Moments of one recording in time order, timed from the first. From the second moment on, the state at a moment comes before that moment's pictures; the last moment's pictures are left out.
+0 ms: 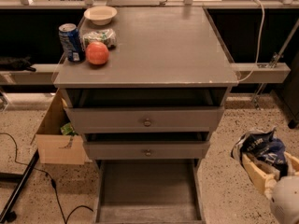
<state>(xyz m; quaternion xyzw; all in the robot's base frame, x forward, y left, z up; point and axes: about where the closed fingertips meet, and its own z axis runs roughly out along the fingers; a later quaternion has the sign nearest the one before) 0.349 -0.252 0.853 -0.06 0.82 -0.08 0.57</state>
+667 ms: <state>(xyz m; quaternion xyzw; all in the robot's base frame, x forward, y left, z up) 0.438 -0.199 0.896 -0.14 0.80 -0.09 0.57</state>
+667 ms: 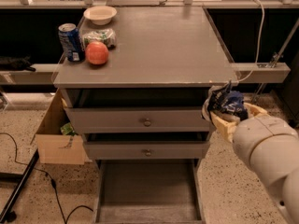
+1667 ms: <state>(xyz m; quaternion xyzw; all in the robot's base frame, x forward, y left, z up) 0.454 -0.185 0.890 -0.14 0.81 -0.06 0.57</state>
